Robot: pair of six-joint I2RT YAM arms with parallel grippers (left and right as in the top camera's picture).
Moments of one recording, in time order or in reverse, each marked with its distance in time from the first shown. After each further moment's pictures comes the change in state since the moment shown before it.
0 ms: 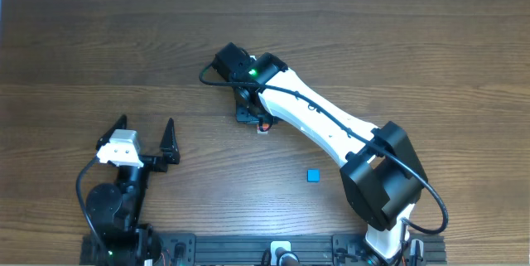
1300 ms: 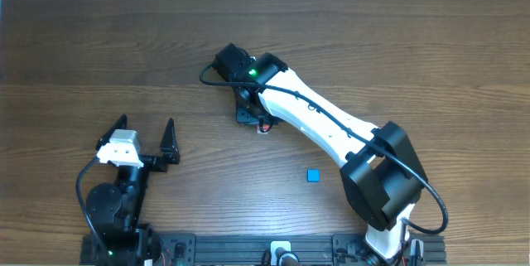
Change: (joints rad) left arm 0.000 0.000 0.000 0.000 0.000 0.000; right arm 0.000 0.000 0.000 -0.012 -0.011 0.000
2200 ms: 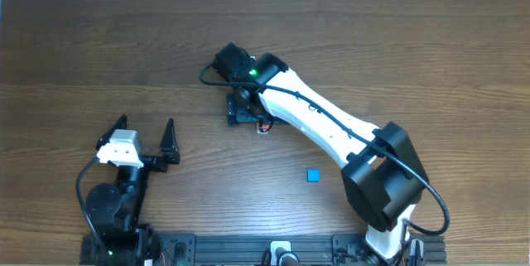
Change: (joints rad) left arm 0.000 0.000 0.000 0.000 0.000 0.000; right arm 0.000 -0.016 -0.005 0.007 -0.003 -0.004
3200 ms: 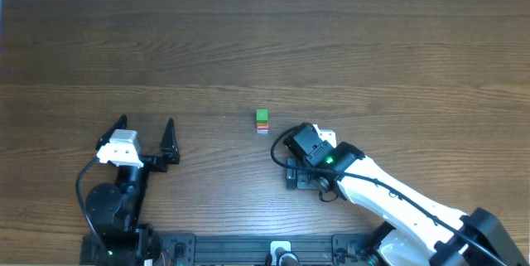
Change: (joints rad) left arm 0.000 -0.001 0.000 0.000 0.000 0.000; right arm -0.029 -0.593 -0.922 0.348 -0.011 0.039
